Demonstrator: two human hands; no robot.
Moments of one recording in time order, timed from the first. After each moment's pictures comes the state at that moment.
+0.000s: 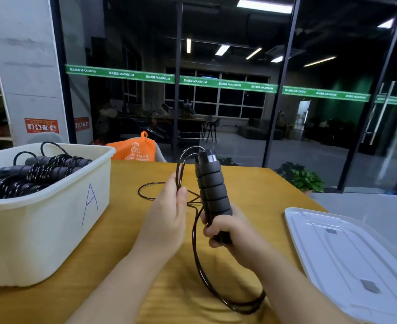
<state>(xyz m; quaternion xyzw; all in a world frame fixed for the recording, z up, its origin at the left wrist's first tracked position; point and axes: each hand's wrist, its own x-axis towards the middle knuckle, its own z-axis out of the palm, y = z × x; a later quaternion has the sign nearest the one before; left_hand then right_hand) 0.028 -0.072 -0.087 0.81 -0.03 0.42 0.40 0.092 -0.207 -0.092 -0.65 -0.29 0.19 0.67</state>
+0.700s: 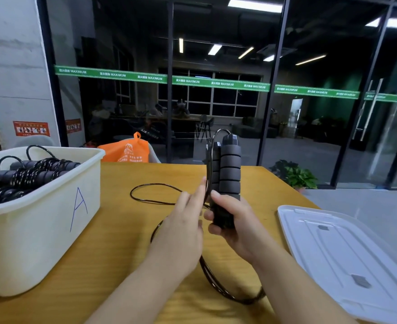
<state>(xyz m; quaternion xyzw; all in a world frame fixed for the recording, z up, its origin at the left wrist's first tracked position) 0.025 -0.100 -0.092 0.91 -0.05 0.33 0.26 0.093 -0.214 -0.079 -0.54 -0.25 0.18 0.78</state>
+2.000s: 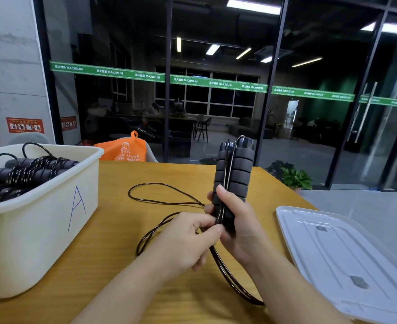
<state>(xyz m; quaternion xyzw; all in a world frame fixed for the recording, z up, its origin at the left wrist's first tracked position) 0.023 -0.094 -0.085 0.84 -0.11 0.10 0.51 0.092 -0.205 -0.083 -0.48 -0.15 0.15 0.85</state>
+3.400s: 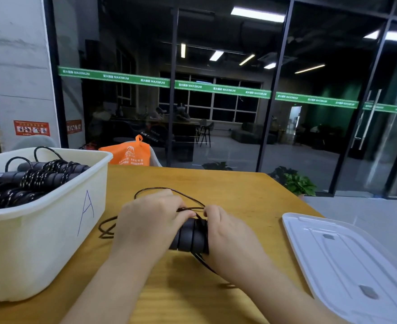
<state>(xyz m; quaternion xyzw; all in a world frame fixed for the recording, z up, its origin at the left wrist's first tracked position) 0.014 -0.049 -0.065 0.90 0.00 0.42 0.08 0.068 -0.196 -0.087 -0.89 -0.38 -0.24 0.09</state>
